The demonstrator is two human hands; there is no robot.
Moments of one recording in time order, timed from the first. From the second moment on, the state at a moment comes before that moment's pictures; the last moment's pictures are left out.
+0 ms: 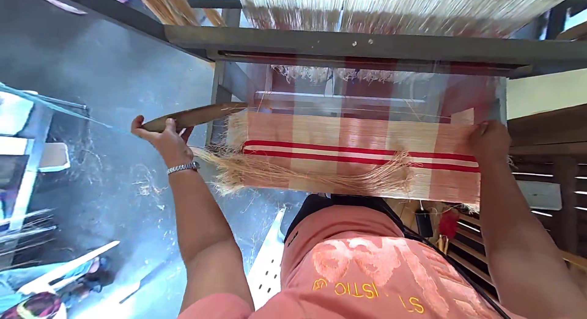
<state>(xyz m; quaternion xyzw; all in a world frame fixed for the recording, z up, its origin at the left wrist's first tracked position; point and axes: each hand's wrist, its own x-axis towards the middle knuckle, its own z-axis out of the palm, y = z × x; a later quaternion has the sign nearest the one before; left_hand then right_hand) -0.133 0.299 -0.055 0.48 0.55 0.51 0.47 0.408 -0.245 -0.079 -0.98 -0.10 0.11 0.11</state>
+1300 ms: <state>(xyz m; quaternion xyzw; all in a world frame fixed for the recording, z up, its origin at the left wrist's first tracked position) -0.027 0.018 -0.133 0.77 0.42 0.33 0.36 0.368 -0.023 -0.015 -0.91 -0.38 -0.03 0.16</state>
